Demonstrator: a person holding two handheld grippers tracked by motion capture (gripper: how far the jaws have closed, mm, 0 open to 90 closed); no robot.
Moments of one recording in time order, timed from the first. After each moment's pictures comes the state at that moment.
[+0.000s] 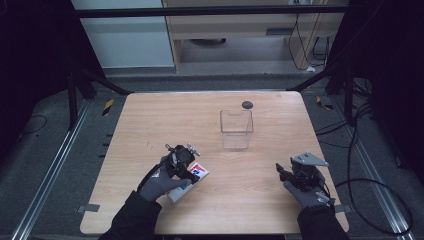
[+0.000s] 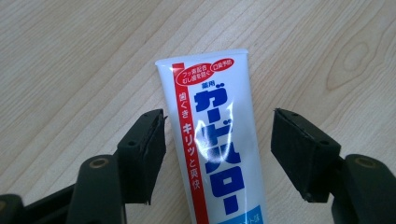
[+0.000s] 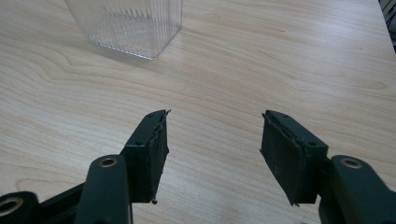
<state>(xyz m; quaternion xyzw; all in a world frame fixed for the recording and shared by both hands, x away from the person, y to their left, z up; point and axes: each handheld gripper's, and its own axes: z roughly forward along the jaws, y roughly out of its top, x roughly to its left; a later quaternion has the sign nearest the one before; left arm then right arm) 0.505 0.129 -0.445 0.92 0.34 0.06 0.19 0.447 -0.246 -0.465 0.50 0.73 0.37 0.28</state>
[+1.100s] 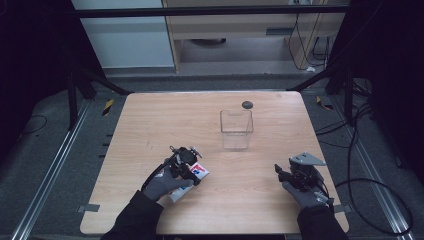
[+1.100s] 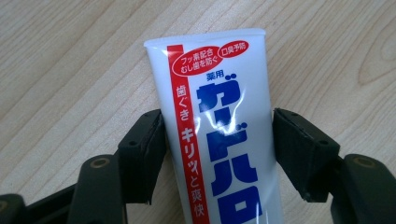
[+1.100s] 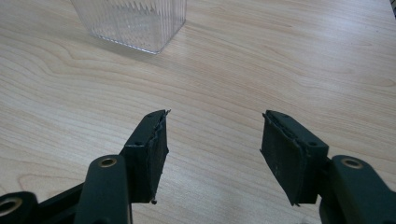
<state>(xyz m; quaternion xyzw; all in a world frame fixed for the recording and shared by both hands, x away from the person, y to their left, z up) 0.517 0.124 -0.468 0.92 0.35 0.03 0.16 0.448 -0.244 -0.467 0.50 0.74 0.36 0.28</state>
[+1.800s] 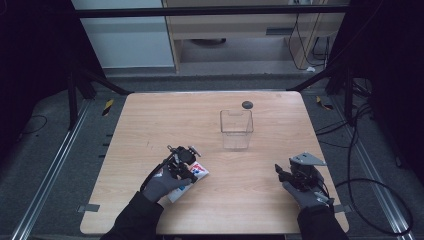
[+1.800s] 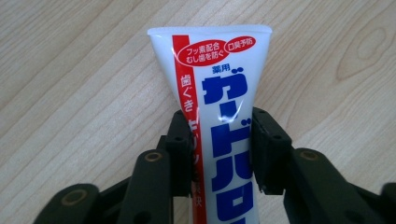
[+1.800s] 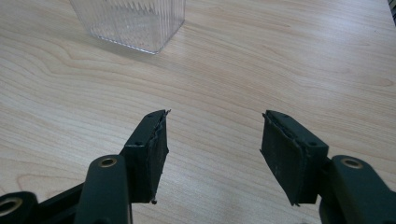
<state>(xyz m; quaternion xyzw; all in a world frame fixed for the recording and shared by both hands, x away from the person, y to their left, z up) 0.511 0.127 -0.456 0.92 0.37 0.02 0.16 0.448 -0.244 -0.466 0.50 0.73 0.36 0.28</state>
